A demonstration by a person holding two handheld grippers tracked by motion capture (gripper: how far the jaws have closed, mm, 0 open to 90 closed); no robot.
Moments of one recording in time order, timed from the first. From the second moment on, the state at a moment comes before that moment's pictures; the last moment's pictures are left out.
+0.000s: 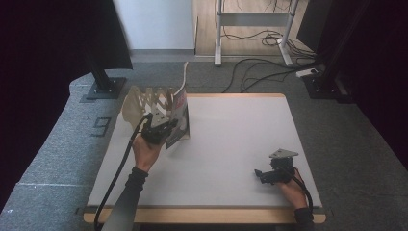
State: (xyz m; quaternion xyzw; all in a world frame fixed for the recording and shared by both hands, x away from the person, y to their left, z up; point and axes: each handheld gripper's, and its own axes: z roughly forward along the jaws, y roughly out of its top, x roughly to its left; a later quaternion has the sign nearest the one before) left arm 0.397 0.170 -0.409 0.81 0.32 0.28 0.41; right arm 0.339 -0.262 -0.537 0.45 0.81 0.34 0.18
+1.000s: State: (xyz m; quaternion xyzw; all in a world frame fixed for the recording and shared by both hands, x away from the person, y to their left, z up) left arm 0.382 0.147 -0.415 0.83 0.28 0.24 0.41; right arm 0.339 -0.262 -0.537 0.45 0.81 0.34 0.18
